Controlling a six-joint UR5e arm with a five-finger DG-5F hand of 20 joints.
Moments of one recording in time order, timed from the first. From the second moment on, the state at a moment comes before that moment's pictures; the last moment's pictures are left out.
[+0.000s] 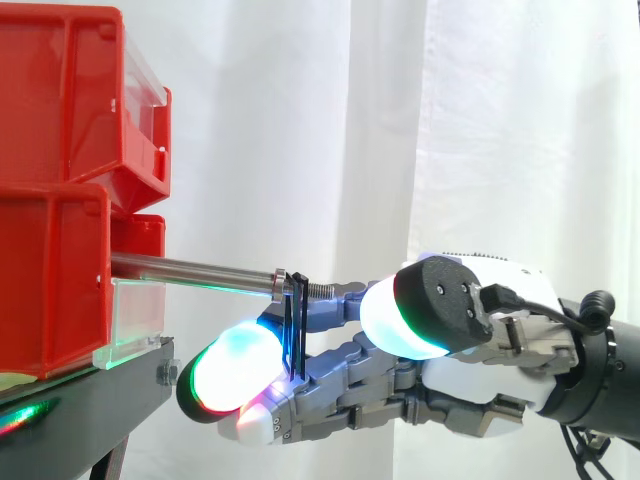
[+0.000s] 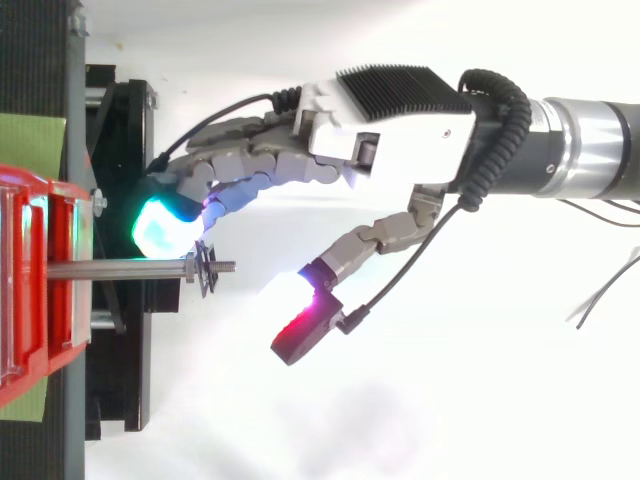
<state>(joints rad) 0.07 -2.41 -1.28 -2.31 -1.62 -0.58</state>
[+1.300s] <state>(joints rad) 0.07 -2.43 -1.25 -2.31 -1.65 -0.55</state>
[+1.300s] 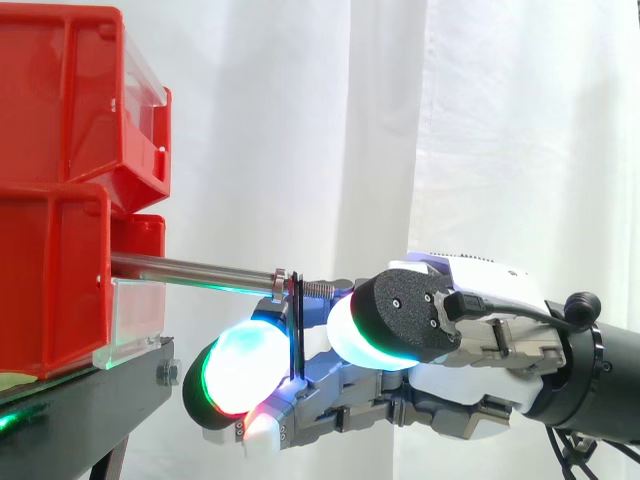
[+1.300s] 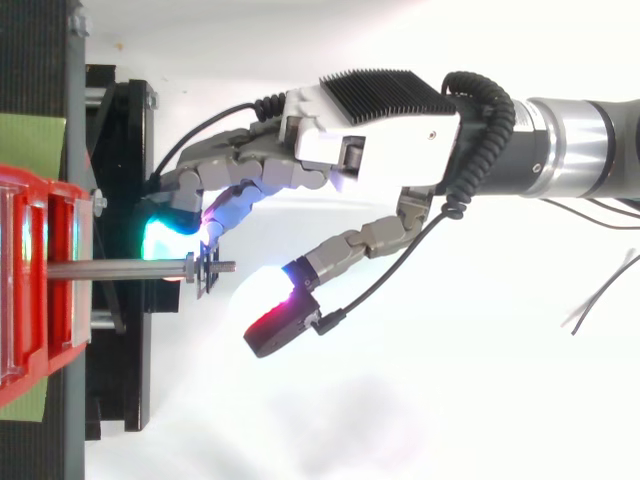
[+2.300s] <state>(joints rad) 0.02 -2.43 -1.19 -2.45 -1.76 -0.48</state>
